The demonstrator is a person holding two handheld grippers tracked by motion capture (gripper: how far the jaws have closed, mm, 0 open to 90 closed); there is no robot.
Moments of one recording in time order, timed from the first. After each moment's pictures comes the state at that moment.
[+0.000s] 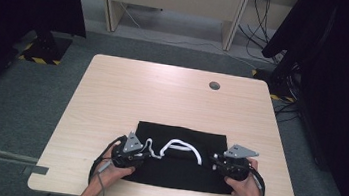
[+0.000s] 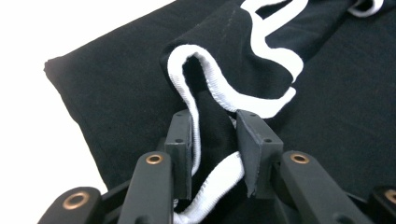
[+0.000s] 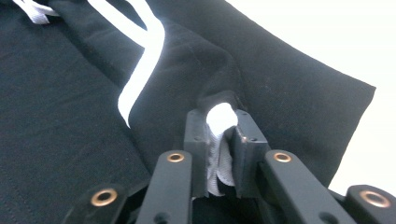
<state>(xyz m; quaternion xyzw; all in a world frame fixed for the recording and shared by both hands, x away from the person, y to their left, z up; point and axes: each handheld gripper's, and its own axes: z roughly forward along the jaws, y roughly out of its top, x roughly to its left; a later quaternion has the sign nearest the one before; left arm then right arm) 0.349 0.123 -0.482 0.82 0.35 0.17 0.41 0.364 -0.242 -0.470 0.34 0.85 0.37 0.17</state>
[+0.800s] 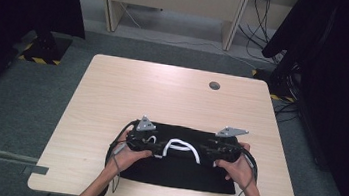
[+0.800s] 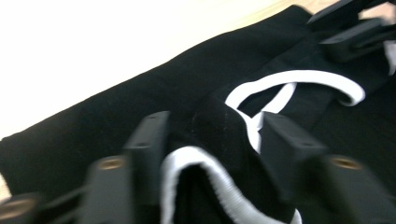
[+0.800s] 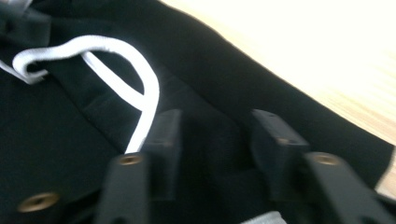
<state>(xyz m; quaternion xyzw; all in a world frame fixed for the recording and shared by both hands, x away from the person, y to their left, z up) 0.389 0.095 -0.464 0.80 0.38 0.11 0.46 0.403 -0.210 -0.448 0.38 0.85 0.35 0.12</state>
